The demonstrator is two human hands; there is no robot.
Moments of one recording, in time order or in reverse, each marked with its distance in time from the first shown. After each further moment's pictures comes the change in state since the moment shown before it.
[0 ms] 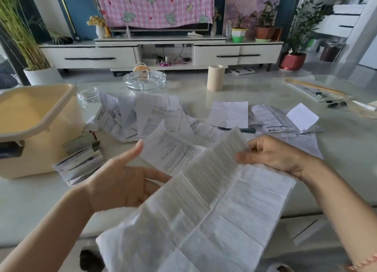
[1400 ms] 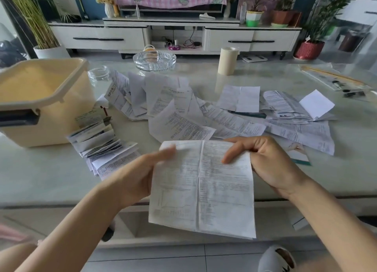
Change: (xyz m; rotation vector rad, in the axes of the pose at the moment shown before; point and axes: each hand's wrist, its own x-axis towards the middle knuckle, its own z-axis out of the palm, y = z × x) left_hand 0.007 -0.032 0.045 -0.055 0.376 0.153; right_hand -0.028 -0.009 0.075 0.189 0.049 -0.282
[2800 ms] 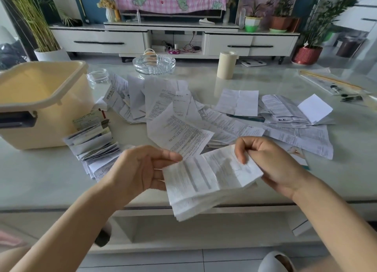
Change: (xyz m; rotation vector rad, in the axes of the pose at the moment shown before) left_hand -0.002 0.005 0.003 -0.024 -0.034 0.260; right_hand 0.005 0.001 -0.012 0.027 -0.013 0.144
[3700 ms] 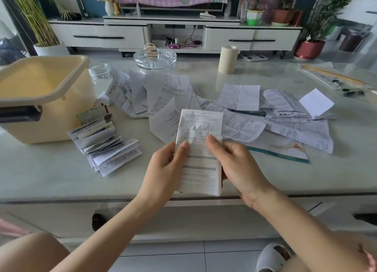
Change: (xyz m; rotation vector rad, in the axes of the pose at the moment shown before) left_hand 0.002 -0.030 0.042 0.352 0.314 0.350; right_hand -0.002 0.005 0.061 0.033 0.218 -0.004
